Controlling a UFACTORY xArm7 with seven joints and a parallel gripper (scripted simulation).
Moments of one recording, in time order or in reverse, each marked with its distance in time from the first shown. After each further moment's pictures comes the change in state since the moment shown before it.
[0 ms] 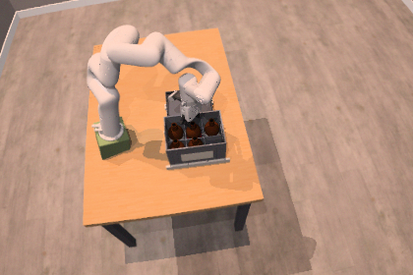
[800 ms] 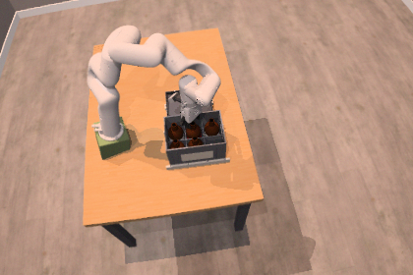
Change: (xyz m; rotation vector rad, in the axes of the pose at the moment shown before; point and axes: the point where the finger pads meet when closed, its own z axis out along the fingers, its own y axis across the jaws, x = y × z) arm 0.000 0.000 0.011 0.000 0.000 0.000
